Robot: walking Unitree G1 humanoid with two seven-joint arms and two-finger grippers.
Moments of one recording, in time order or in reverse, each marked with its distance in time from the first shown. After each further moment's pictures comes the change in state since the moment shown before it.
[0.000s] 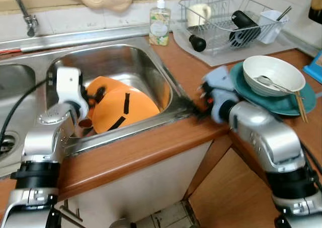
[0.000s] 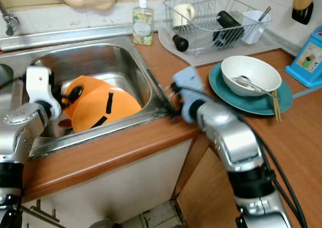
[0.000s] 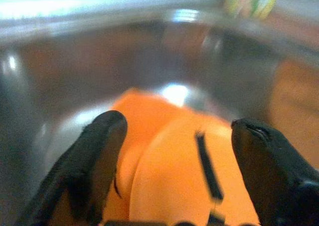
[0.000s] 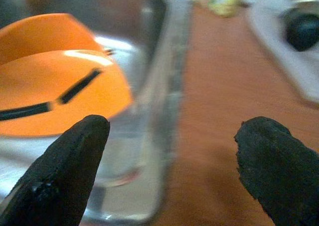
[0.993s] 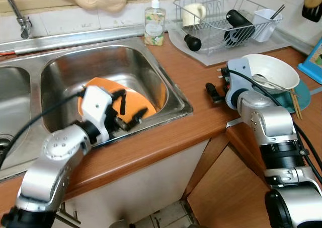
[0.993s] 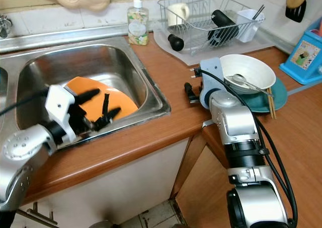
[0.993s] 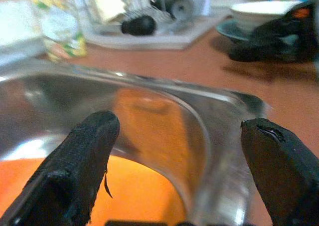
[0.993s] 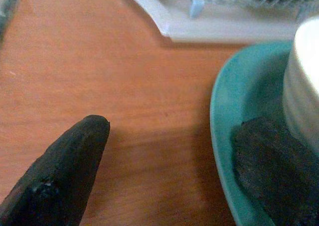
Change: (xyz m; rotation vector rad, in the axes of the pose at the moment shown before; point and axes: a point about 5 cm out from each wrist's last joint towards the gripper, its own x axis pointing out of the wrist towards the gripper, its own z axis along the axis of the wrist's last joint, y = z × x) left arm -0.062 -0.076 -0.007 0.170 -0.112 -0.539; right arm 0.028 -0.056 -0.020 0.139 0.134 -0.353
